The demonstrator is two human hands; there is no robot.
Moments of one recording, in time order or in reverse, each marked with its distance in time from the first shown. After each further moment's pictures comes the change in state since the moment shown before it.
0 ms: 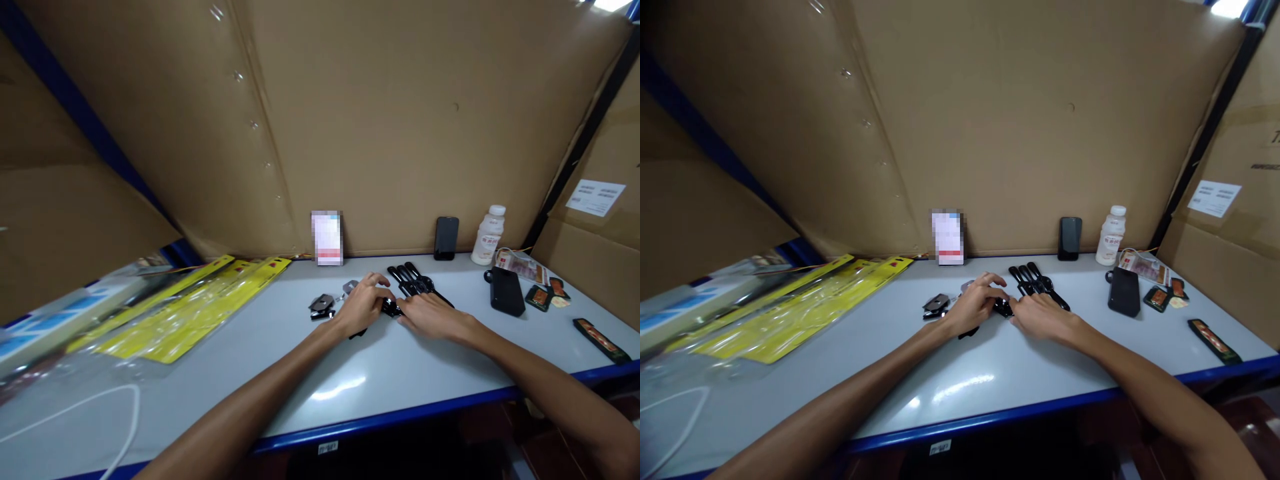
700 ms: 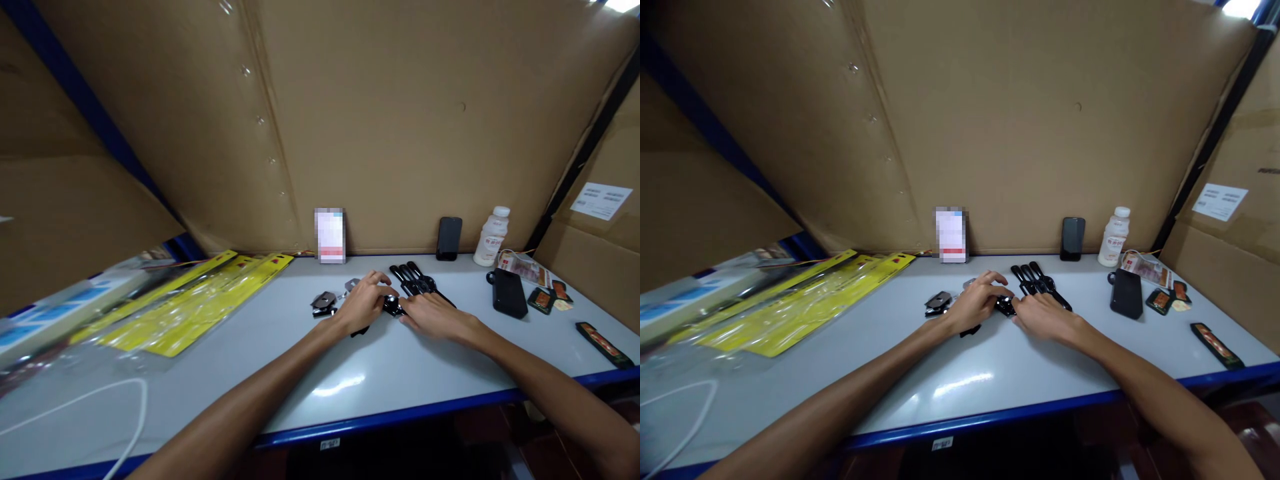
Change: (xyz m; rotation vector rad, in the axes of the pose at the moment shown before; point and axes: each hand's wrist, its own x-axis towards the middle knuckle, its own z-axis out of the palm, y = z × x) left_hand 0.000 0.001 -0.003 0.008 -0.021 -0.009; right_hand 0.000 0.000 -0.001 -0.018 0.004 -0.005
